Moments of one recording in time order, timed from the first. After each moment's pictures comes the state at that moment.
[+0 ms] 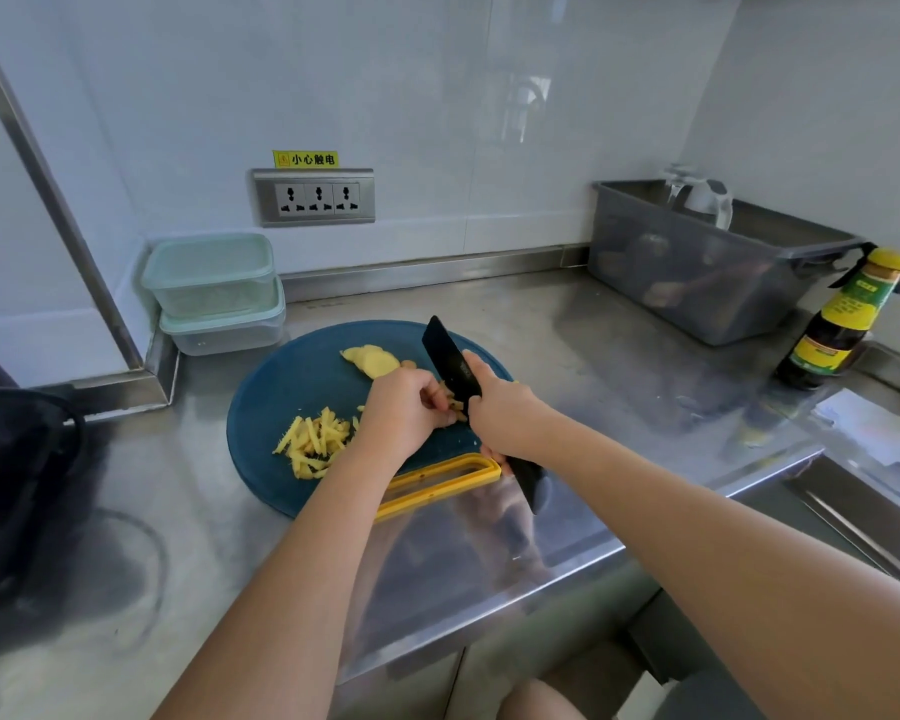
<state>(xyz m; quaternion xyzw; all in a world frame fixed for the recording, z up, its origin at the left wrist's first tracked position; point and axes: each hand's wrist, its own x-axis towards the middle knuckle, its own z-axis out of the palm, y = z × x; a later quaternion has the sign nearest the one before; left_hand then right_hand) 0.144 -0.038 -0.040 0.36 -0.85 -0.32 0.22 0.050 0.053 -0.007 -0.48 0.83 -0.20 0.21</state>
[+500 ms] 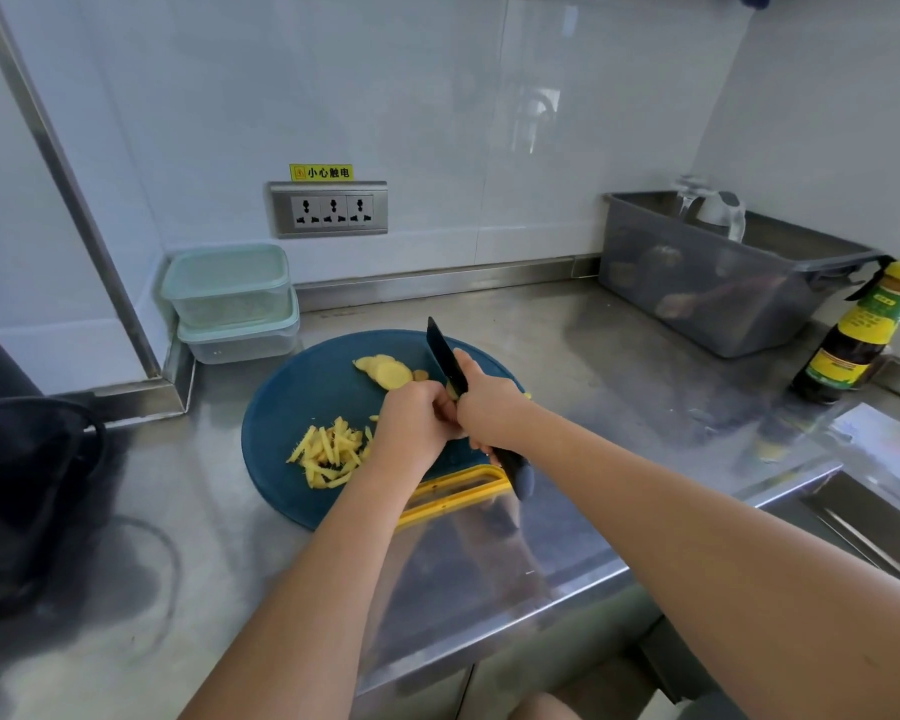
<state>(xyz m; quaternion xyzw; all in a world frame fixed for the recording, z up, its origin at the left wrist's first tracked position) 0.144 -0.030 -0.035 0.39 -0.84 -0.28 0.23 0.058 0.019 -0.003 -0.46 0.84 -0.16 0.23</state>
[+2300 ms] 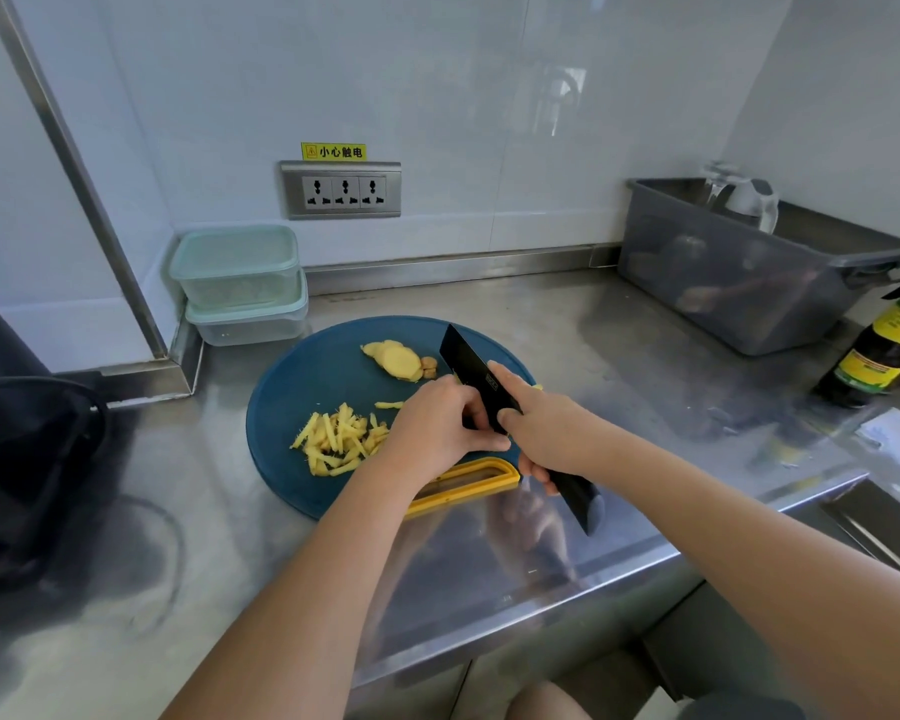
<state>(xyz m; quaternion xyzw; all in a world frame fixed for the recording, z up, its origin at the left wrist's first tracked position) 0.143 -0.030 -0.042 0.29 -0.90 -0.28 0.18 0.042 0.074 0.001 -0.49 0.81 -0.20 0.25</state>
